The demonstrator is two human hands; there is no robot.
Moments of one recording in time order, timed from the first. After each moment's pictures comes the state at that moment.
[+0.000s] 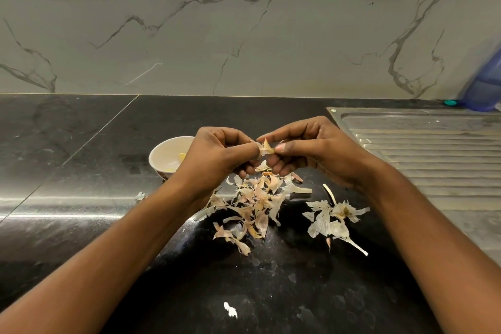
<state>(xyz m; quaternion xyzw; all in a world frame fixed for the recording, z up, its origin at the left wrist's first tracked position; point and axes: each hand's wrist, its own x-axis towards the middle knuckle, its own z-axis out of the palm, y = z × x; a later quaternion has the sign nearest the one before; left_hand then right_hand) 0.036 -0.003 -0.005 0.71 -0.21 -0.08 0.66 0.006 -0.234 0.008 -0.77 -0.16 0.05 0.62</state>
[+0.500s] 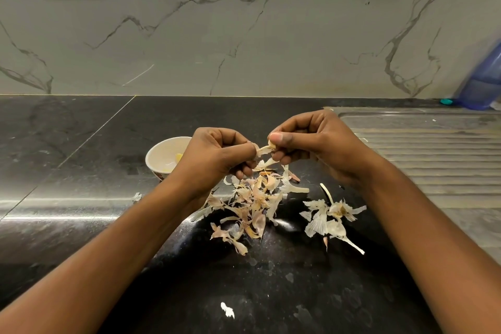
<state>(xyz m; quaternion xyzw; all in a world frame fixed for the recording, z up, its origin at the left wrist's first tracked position) 0.035 -0.002 -0.003 0.71 -0.21 -0.10 0.66 0.007 -0.234 0.008 -0.77 -0.11 -0.02 0.63</state>
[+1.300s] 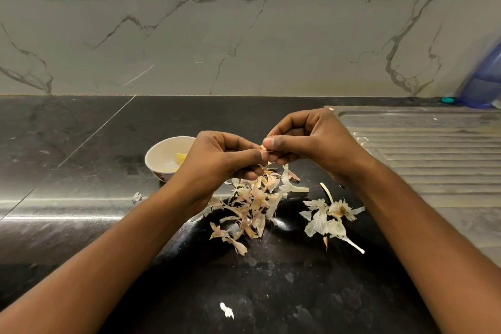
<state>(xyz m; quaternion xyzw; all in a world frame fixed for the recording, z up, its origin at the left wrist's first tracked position) 0.034 -0.004 -0.007 0.70 -0.20 -0.13 0.67 0.007 -0.227 0.008 -0.80 -0.12 -0.06 0.59</state>
